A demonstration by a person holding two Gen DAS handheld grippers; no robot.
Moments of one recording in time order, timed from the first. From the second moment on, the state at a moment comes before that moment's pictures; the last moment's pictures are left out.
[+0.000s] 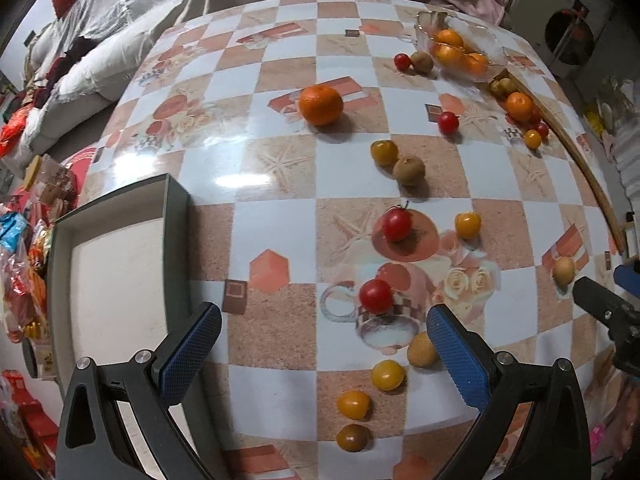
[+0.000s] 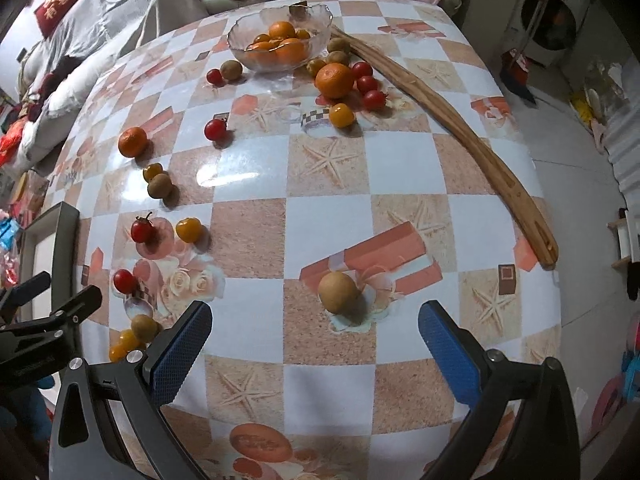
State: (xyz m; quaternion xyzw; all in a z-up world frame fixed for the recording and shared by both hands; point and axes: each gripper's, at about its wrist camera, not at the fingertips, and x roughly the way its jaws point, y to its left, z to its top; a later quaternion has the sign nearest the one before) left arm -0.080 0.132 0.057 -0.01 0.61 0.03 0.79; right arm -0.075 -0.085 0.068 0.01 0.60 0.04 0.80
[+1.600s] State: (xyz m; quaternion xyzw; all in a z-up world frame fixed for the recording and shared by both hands) left arm -0.070 0.120 0.022 0.01 0.62 0.04 0.78; right arm -0.093 -0.100 0.035 0.02 0.63 0.03 0.77
